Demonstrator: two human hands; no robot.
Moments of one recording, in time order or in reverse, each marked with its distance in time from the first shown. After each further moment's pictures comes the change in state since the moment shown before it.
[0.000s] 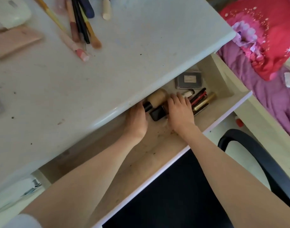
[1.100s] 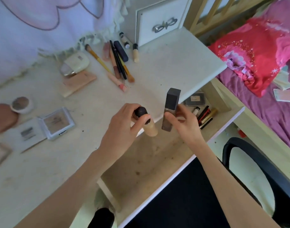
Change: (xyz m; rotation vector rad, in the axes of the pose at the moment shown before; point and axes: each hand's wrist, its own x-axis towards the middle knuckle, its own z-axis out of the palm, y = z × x) left_hand -0.067 0.002 -0.204 -0.267 0.119 0.267; right_hand -0.062 -0.078 -0.127 1.172 0.209 0.175
